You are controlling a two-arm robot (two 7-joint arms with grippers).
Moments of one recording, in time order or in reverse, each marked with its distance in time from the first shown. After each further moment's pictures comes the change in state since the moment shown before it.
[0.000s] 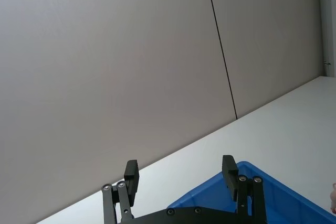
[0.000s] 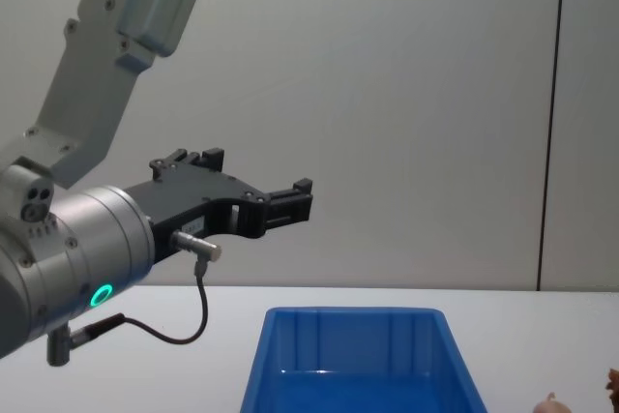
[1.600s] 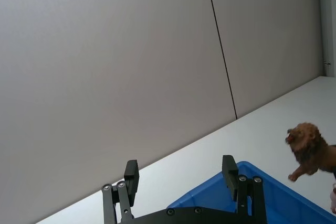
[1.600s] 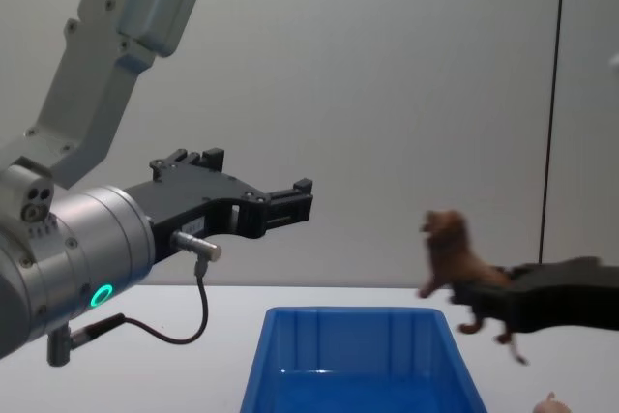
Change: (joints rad) left arm 0.000 0.000 0.000 0.000 0.000 0.000 0.000; right arm 0.089 -0.057 -0.070 -0.124 -0.102 -0.122 0.296
